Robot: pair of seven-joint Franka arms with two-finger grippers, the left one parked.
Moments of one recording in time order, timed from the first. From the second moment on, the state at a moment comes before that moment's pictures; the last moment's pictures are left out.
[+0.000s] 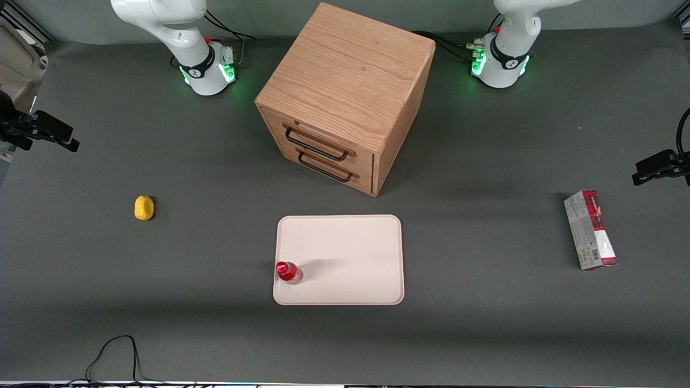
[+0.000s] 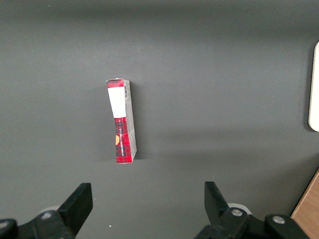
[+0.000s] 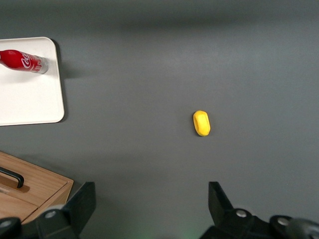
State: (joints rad) arm -0.01 -0.05 -0.04 -1.57 -0.01 1.52 0.03
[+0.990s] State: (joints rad) arm 0.00 0.01 -0.04 -1.53 -0.01 1.54 0.01
